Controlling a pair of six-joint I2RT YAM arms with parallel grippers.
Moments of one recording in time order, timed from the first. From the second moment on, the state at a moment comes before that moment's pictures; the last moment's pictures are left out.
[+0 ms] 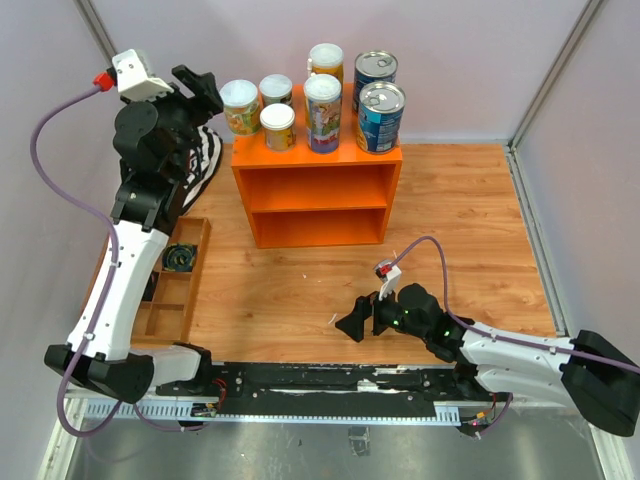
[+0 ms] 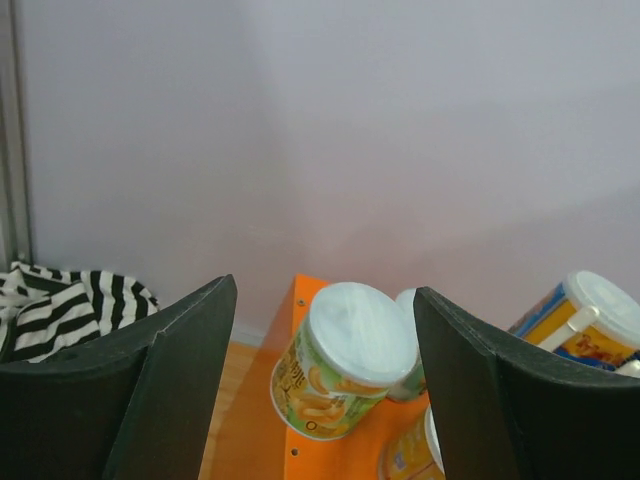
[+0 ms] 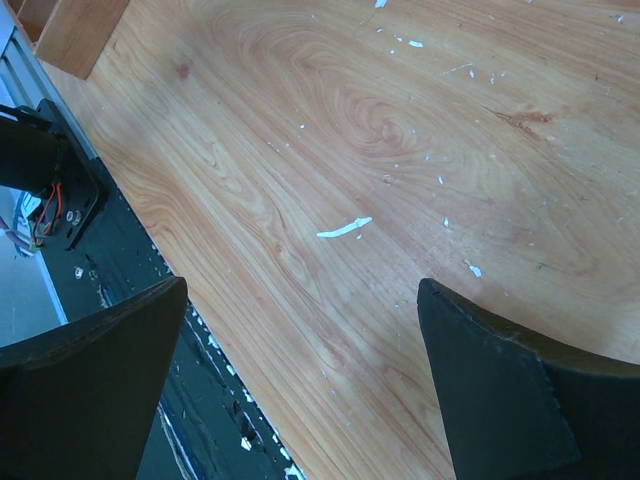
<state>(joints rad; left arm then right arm) -0.26 1.25 1.57 -0.08 -0.34 -0.31 0.96 0.96 0.19 0.38 -0.08 0.57</state>
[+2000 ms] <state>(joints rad) 0.02 1.39 1.39 0.06 0.25 -1.01 0.96 0.94 0.20 0.34 -0.09 0.57</state>
